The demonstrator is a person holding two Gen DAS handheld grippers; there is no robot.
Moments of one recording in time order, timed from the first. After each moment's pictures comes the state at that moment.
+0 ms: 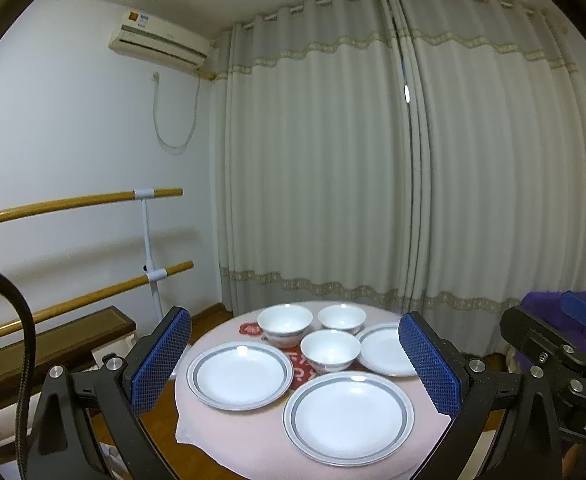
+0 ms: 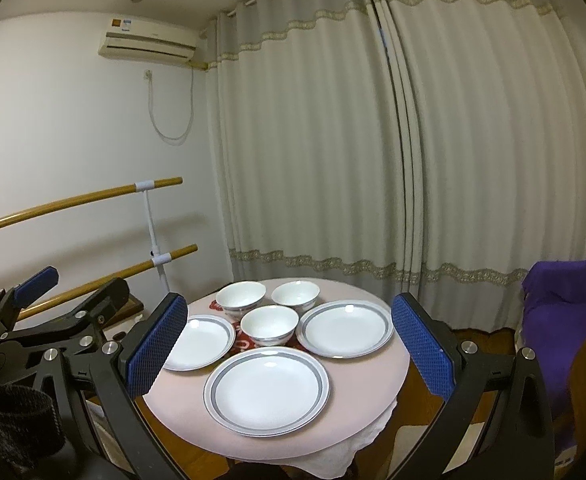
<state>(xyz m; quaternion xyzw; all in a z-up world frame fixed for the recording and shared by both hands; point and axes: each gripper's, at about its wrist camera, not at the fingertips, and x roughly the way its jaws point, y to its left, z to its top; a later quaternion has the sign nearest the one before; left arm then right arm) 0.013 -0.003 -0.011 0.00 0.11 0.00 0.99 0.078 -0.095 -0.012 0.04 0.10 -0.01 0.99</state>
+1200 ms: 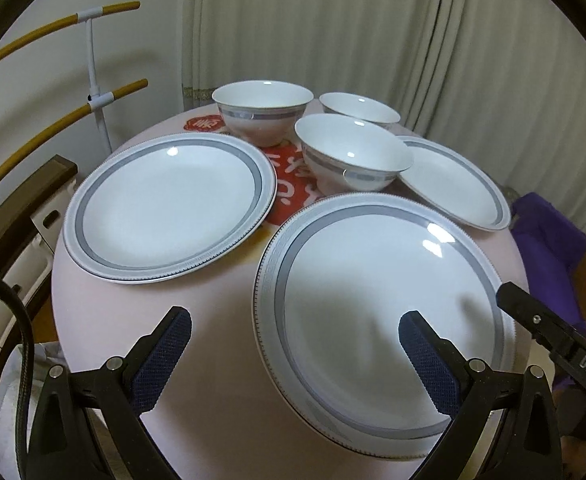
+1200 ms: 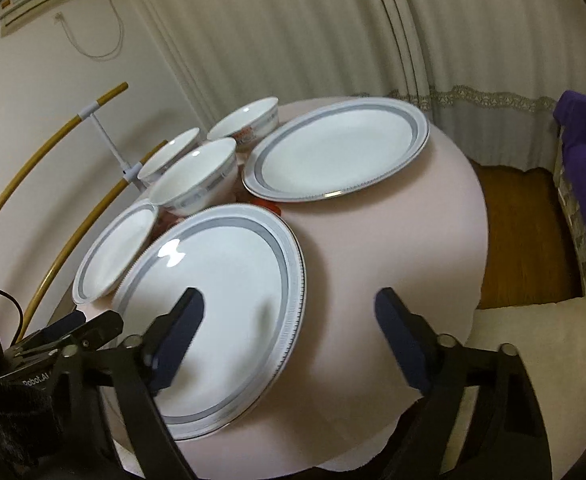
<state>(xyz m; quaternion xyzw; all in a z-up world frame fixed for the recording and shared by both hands) 0.266 0.032 -0.150 -0.04 0.41 -0.06 0.91 0.249 -0.165 -0.208 0.20 0.34 0.01 0.92</state>
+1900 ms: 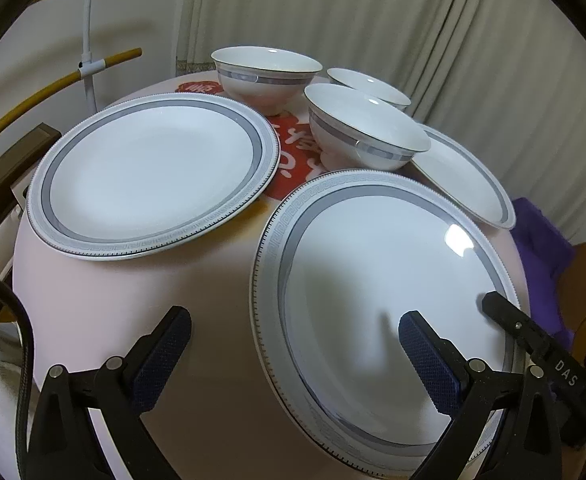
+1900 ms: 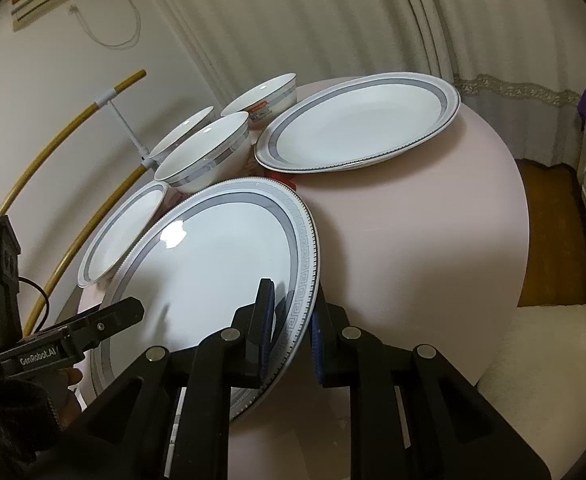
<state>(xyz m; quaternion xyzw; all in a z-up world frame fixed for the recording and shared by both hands) 0.280 0.041 -0.181 -0.09 0.44 -0.09 0.89 0.261 -0.161 -0.230 0.20 0.34 0.05 0.92</state>
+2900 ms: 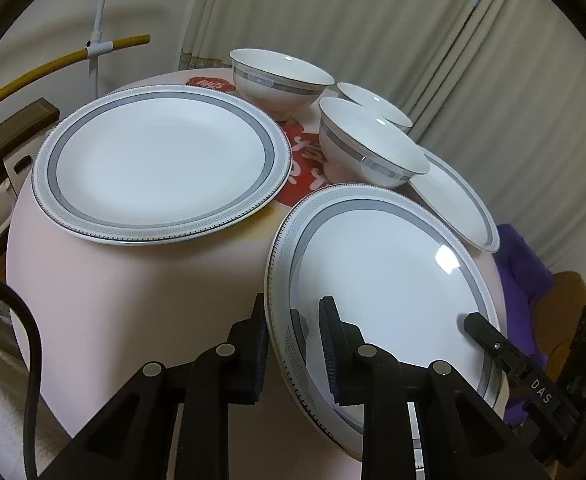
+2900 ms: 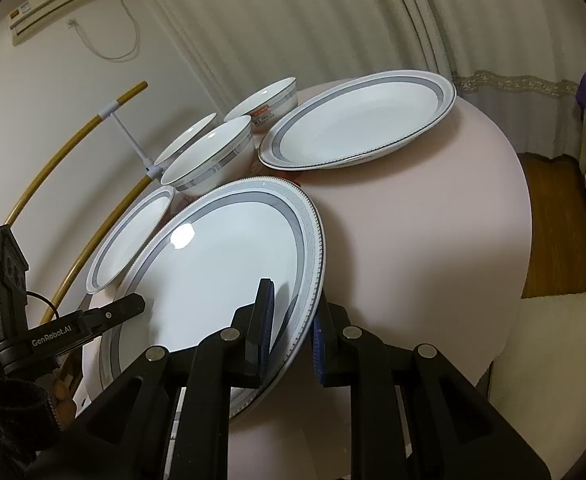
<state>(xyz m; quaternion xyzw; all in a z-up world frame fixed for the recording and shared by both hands) 0.268 0.063 -0.177 -0.15 0.43 -0.10 0.88 0.252 -0.161 -0.231 0.22 0.33 0.05 0.92</state>
